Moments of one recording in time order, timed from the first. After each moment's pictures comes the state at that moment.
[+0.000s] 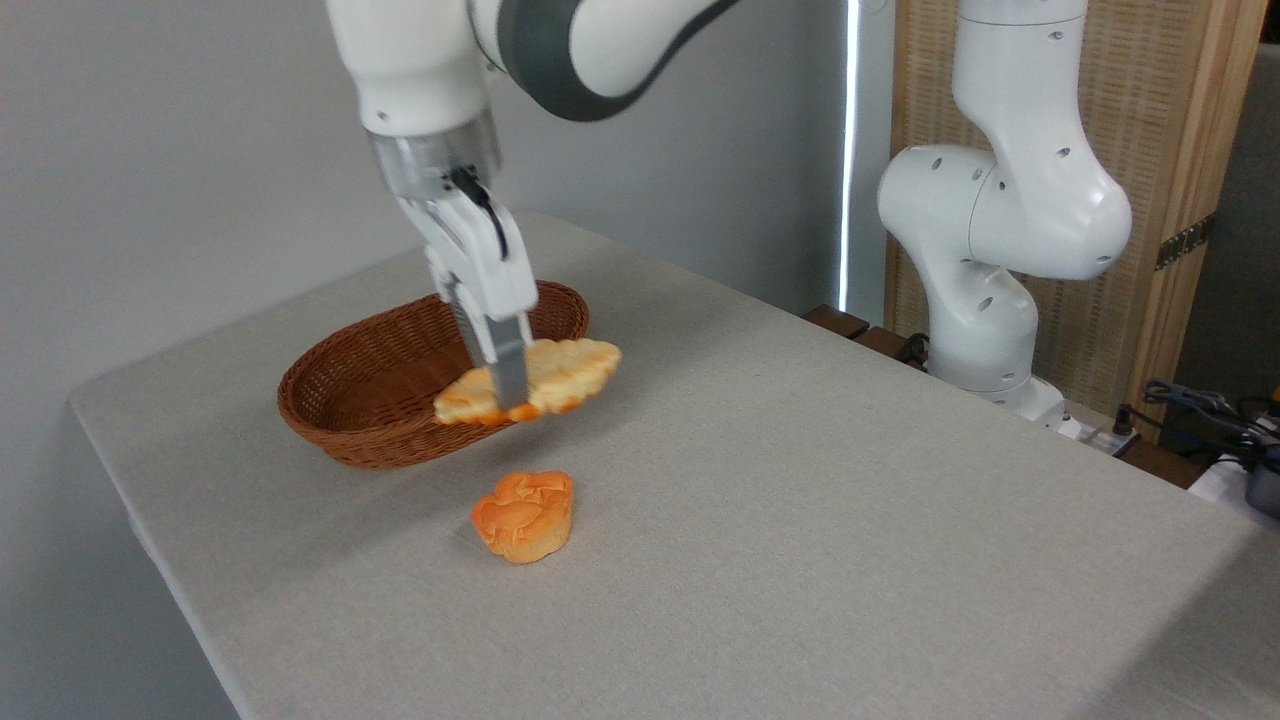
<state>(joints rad) 0.12 -0.05 -0.31 -1.89 -0.12 1.81 0.81</state>
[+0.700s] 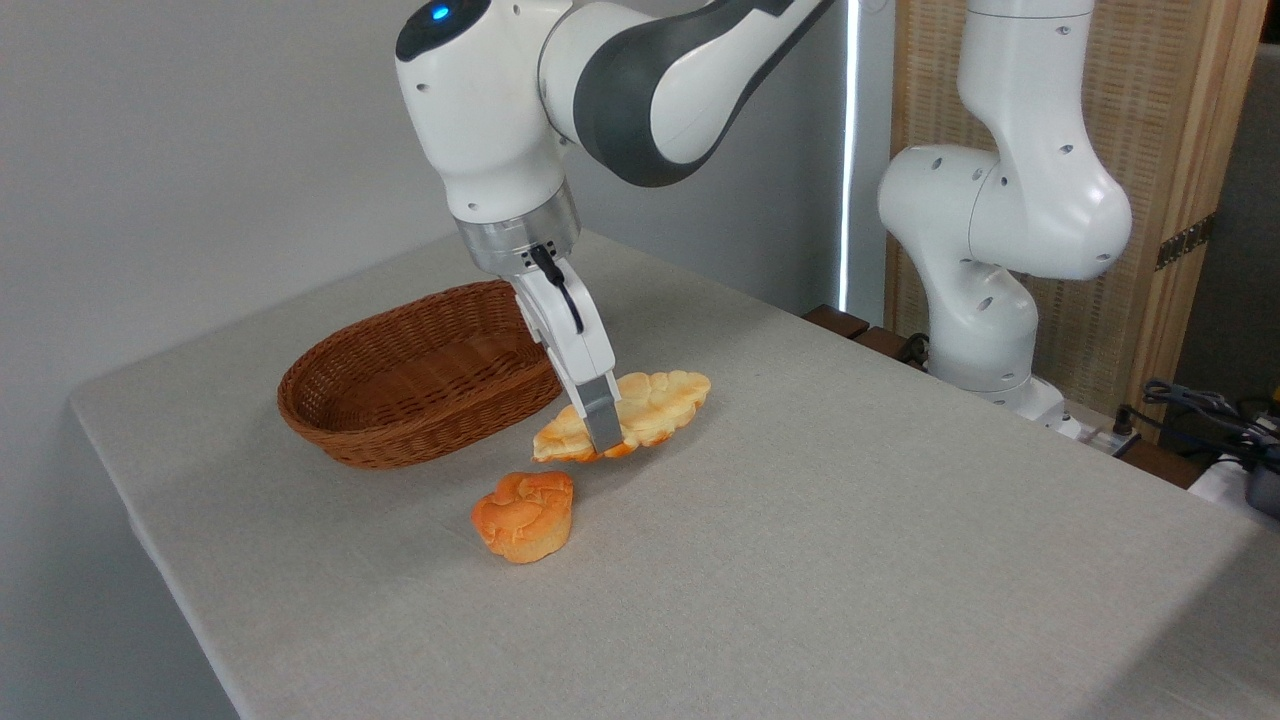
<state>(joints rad) 0.12 -0.11 -0.27 -2.08 -0.12 1.81 0.96</state>
